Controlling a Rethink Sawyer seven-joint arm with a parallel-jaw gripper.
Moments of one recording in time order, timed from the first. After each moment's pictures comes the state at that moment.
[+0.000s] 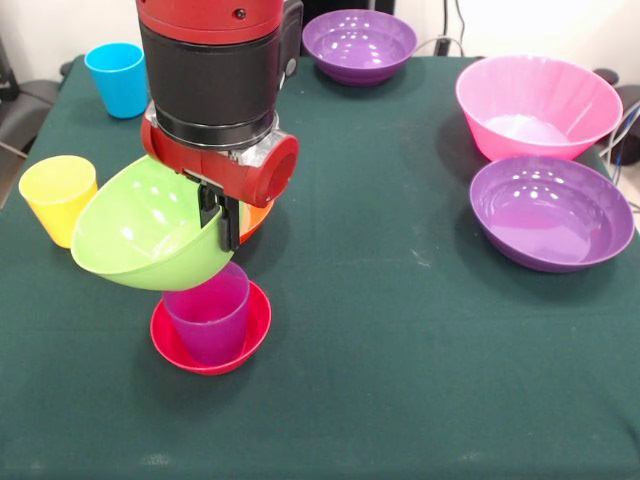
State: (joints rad) arm -0.34 -0.37 0.09 0.92 -0.15 0.96 2.08
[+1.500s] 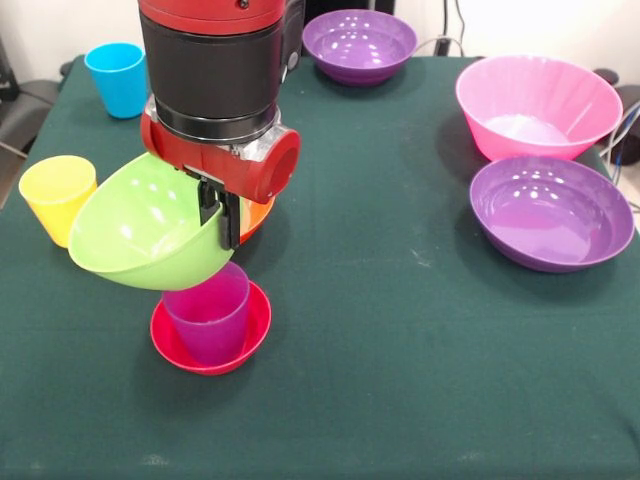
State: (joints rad) arm -0.34 -0.38 0.10 0.92 -0.17 0.96 2.08
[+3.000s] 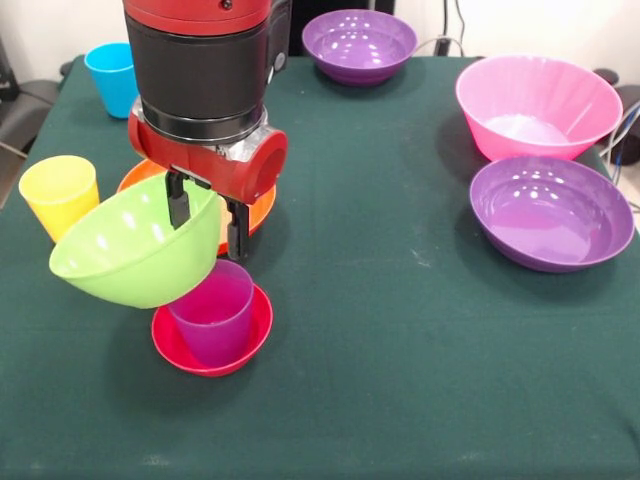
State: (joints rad) arm -0.36 -0.38 0.10 0.92 -0.18 0.96 2.08
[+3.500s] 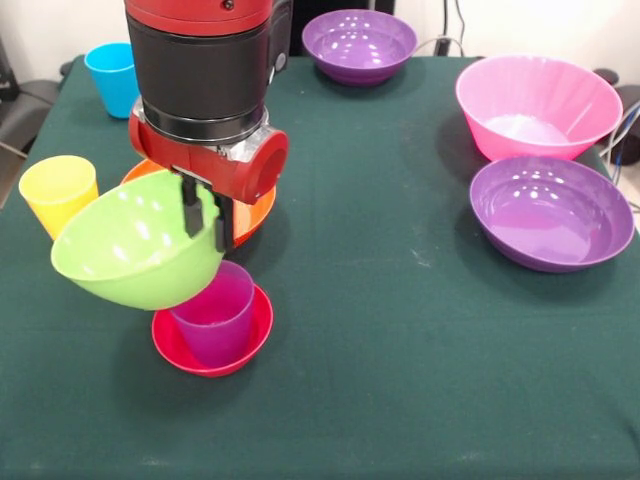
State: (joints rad) arm -0.36 -0.38 0.11 0.92 -0.18 0.96 2.08
